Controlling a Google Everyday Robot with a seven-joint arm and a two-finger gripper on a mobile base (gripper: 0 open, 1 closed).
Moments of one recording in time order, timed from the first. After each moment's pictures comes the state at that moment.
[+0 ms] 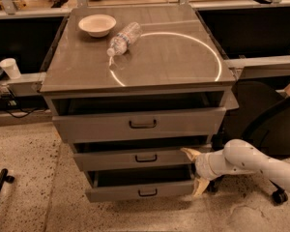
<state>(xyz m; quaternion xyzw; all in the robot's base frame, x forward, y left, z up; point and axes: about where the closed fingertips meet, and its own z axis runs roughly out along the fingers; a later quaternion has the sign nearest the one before) 0.525 -0.175 0.439 -0.74 0.59 0.10 0.30</state>
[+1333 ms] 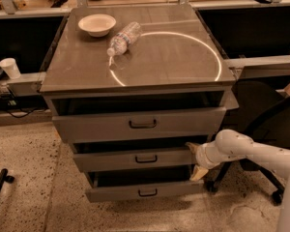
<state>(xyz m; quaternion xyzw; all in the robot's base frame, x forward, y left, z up) 0.581 -0.213 0.401 -0.73 0.64 0.06 0.23</state>
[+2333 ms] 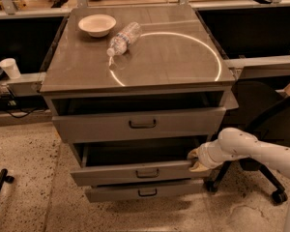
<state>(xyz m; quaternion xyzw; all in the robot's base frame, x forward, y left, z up) 0.576 -0.215 0.420 -0.73 0.64 0.06 0.23</state>
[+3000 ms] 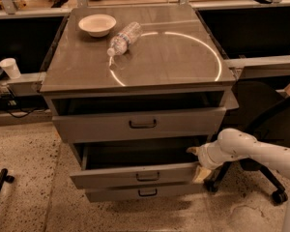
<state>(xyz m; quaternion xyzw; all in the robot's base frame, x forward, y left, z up) 0.576 -0.215 0.420 -0.73 0.64 0.06 0.23</state>
